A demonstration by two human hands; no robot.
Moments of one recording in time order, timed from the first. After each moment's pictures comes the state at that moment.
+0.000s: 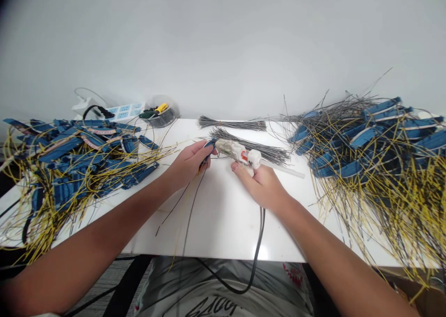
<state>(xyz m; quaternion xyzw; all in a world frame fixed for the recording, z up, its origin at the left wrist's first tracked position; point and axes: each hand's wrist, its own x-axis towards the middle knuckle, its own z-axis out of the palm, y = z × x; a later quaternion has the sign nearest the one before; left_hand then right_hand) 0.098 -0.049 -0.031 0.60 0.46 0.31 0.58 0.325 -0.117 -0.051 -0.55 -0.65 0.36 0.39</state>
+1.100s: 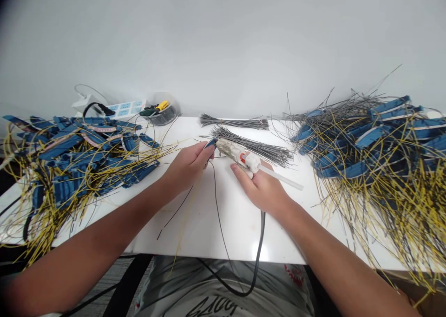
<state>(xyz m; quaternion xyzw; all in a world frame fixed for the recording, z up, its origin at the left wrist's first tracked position) 0.096 -0.058 -0.019 0.73 0.53 0.24 0.35 0.317 -0.123 -0.043 -0.54 -0.71 0.27 0.37</state>
